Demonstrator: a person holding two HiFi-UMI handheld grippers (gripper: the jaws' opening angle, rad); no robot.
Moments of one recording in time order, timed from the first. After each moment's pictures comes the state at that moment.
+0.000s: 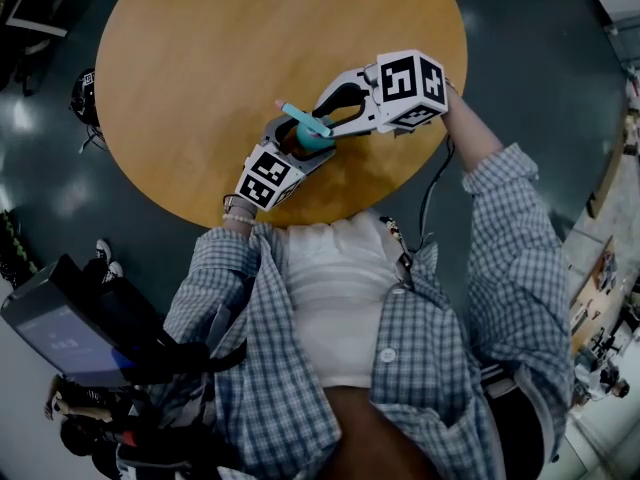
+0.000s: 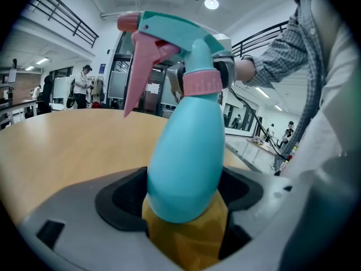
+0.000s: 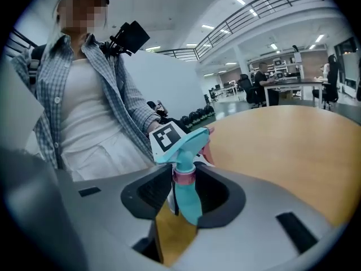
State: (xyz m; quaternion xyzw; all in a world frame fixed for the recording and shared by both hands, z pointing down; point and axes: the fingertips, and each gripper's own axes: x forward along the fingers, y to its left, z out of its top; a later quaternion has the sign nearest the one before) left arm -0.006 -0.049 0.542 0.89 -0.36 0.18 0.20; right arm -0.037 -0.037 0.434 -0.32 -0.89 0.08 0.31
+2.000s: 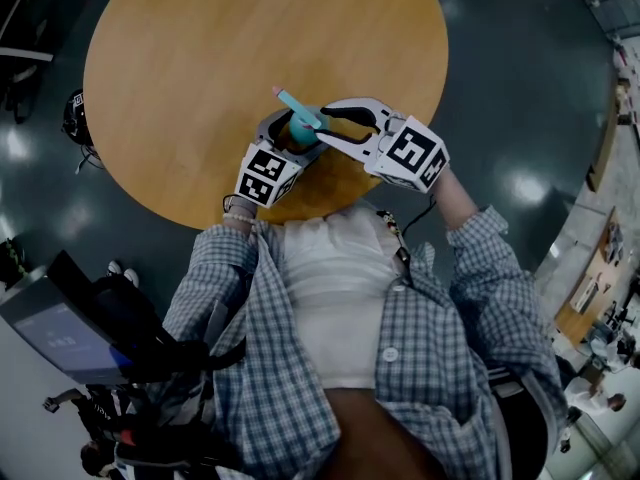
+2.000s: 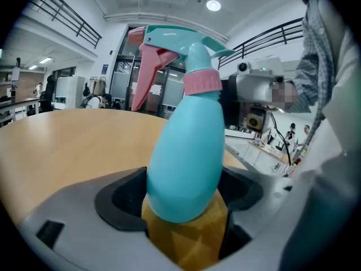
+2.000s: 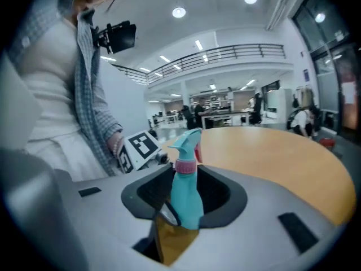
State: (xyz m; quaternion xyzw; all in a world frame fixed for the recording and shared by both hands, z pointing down) left arm 0.000 -0.051 0.545 0.89 -0.37 0.18 0.20; right arm -0.009 -0.041 0.440 0.04 -0.98 0.07 0.20
